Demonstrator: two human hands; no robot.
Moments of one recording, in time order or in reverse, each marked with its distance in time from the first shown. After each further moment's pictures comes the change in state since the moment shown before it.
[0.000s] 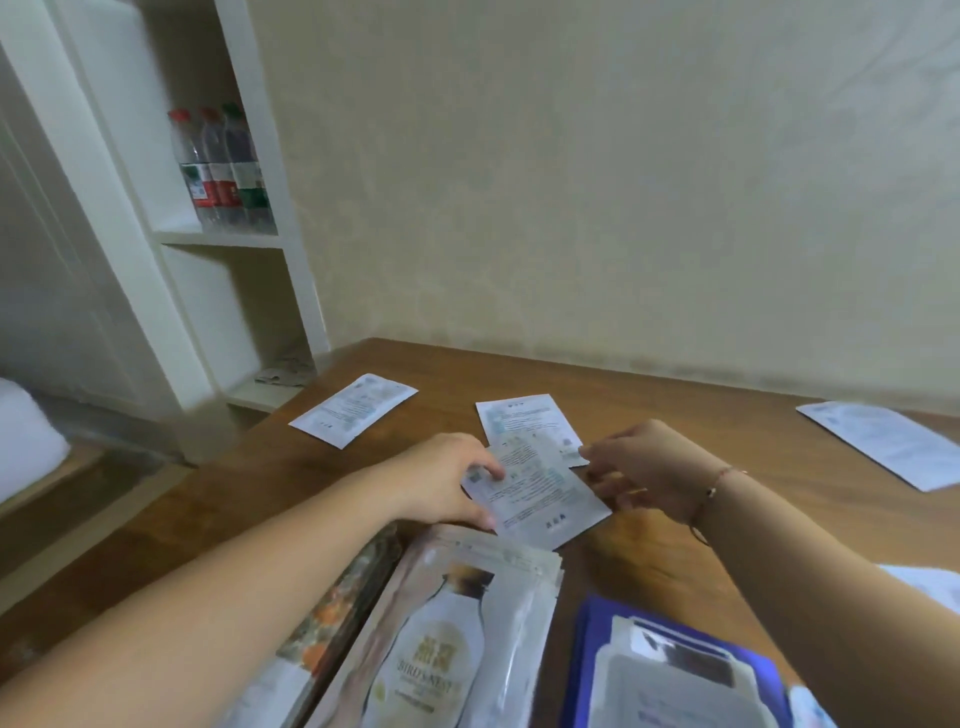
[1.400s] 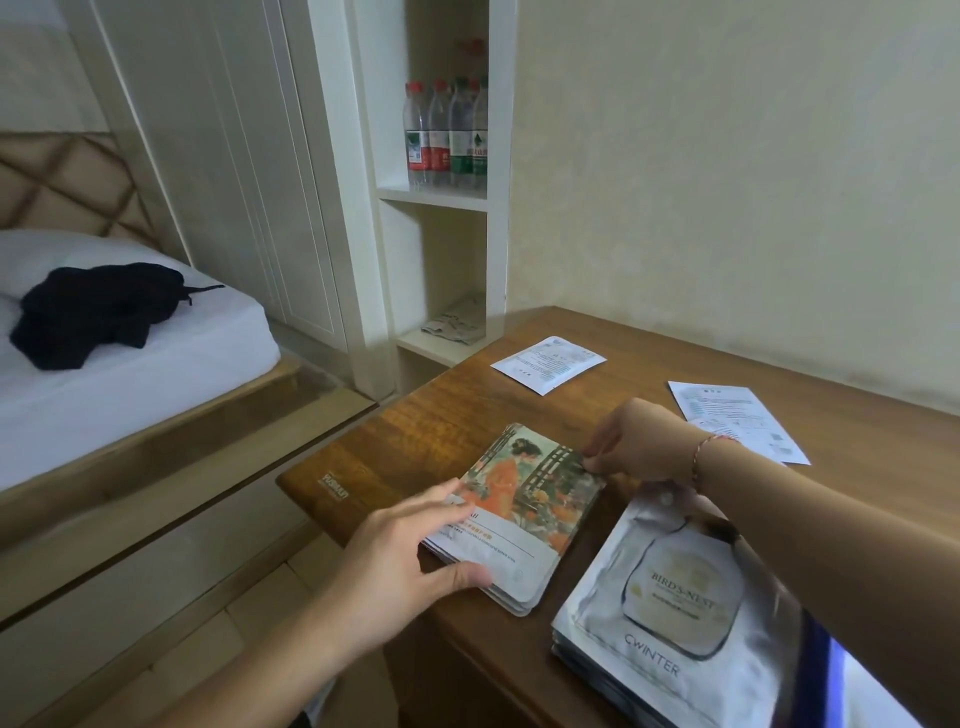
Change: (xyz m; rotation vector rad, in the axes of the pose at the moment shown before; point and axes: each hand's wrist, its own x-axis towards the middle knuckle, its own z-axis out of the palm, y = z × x) left_hand -0.259 -0.091 0.068 -0.357 0.592 -0.265; right_hand -0.039 -0.066 0.172 -0.921 -0.230 -0.551
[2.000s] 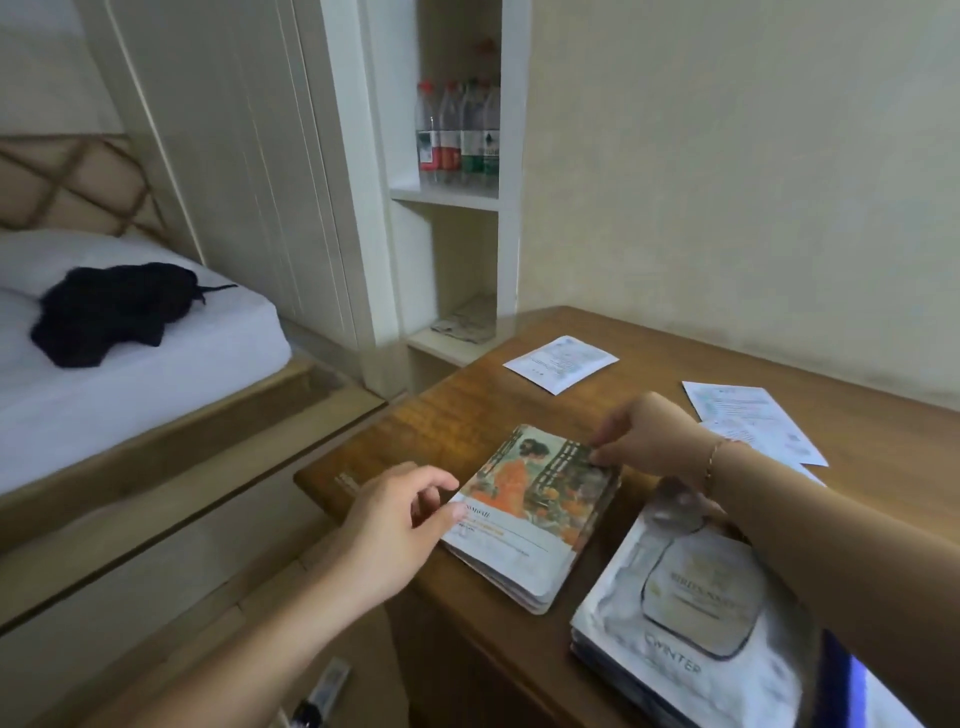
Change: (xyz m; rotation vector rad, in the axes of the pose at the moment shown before) left_hand 0.016 -0.008 -0.014 0.097 0.194 -0.077; right_hand 0.003 -0.009 0.006 0.221 0.125 0.068
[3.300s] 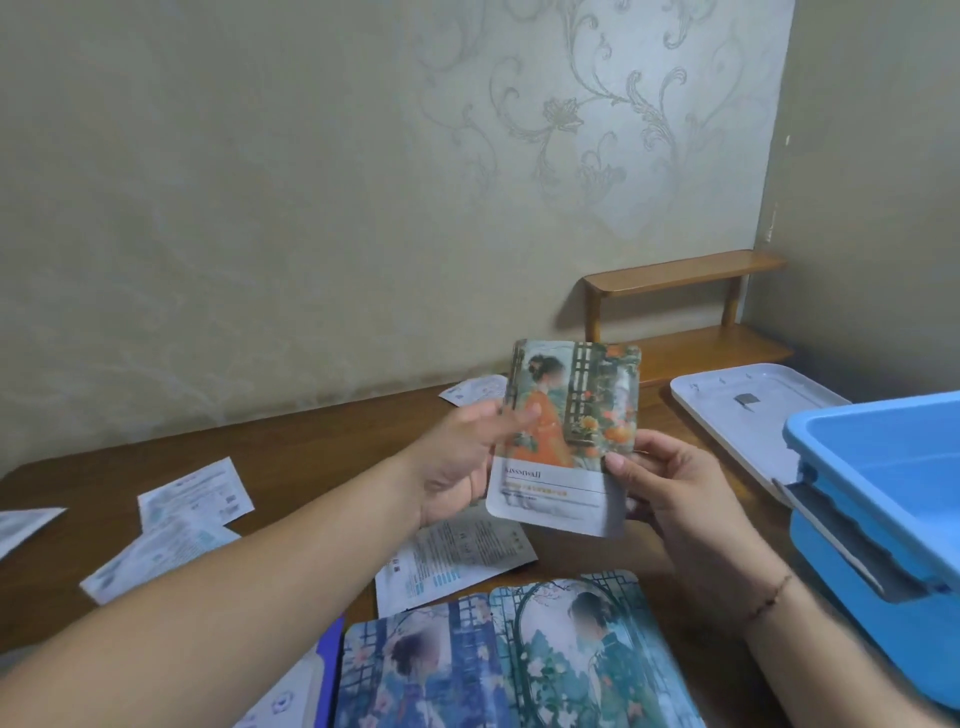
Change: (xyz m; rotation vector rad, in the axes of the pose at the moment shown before) left_hand -0.025 0.508 0.261 -0.941 -1.302 -0.042; right_hand -0.372 0.346 -0.157 1.154 0.952 0.165
